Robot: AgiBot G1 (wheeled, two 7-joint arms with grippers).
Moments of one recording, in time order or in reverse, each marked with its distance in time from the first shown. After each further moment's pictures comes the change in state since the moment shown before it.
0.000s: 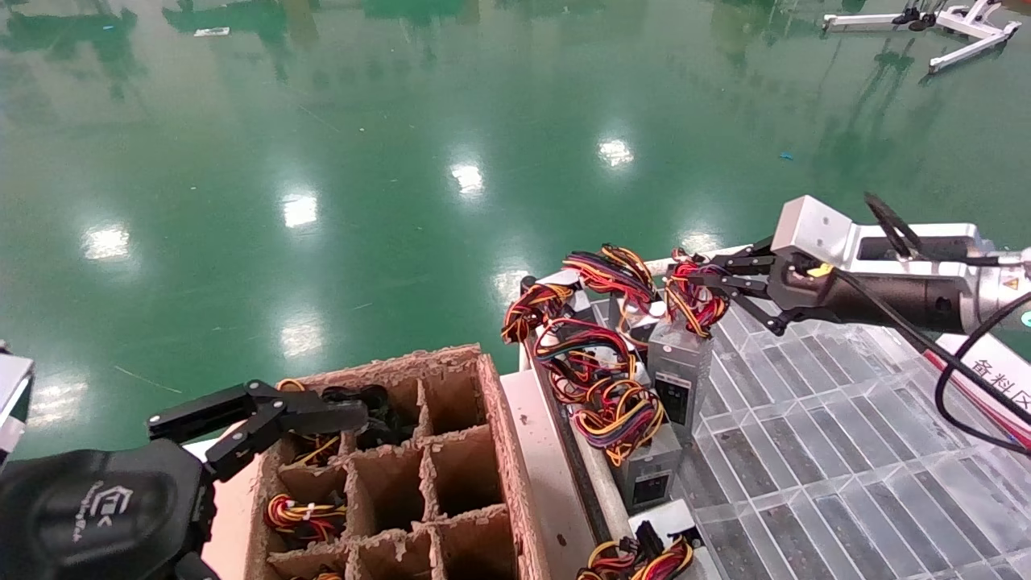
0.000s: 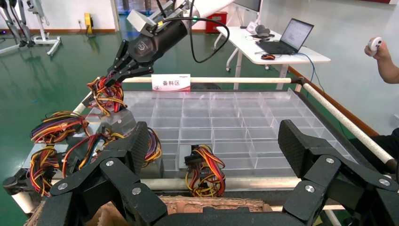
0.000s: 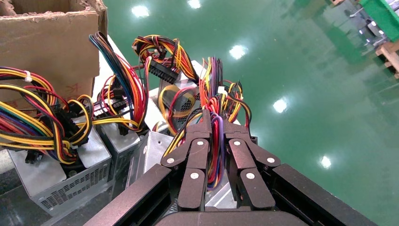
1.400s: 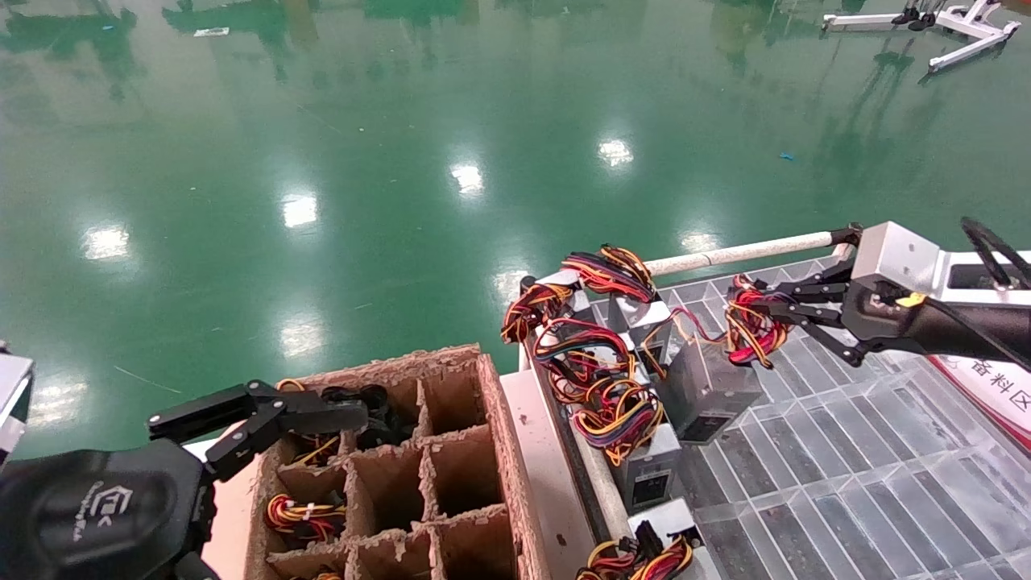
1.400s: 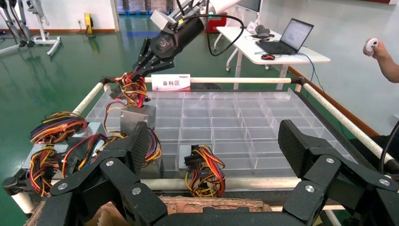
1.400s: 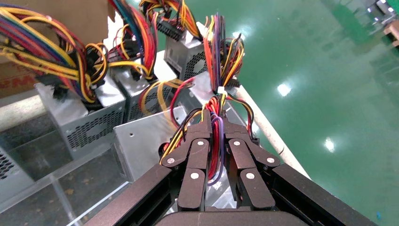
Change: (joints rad) left arm 0.000 0.000 0.000 0.000 0.000 0.000 0.000; right arm 0.004 0.091 -0.021 -0.013 -0.030 -0.068 -0.007
